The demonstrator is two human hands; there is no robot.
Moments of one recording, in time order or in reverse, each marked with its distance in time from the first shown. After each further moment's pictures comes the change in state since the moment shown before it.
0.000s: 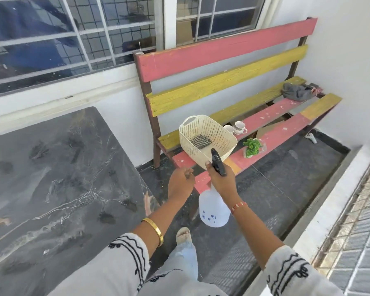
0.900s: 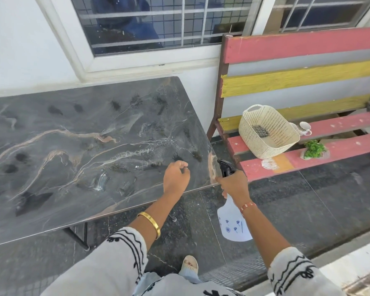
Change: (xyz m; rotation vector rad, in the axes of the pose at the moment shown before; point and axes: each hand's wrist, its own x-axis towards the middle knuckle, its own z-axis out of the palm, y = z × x) left_hand -0.143 -0.113 -0.126 0.005 0.336 -0.227; right_hand -0.134 -0.005 0.086 -0.350 -0.316 0.218
